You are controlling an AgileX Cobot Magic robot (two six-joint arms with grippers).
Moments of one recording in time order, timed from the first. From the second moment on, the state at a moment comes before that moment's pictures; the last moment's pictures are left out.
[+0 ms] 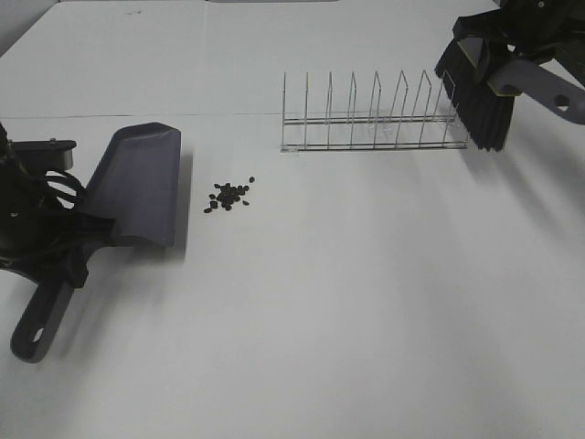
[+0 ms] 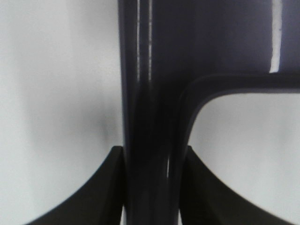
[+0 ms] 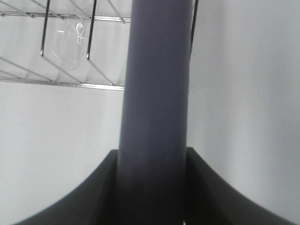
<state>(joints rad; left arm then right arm) -0.25 1.86 -0.97 -0.09 0.67 -0.19 -0.03 2.30 -2.12 0.10 1.12 -0.08</state>
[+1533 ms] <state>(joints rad) -0.29 1.98 -0.99 -0.10 0.66 -0.20 0.55 2.31 -1.84 -0.19 1.06 0.17</state>
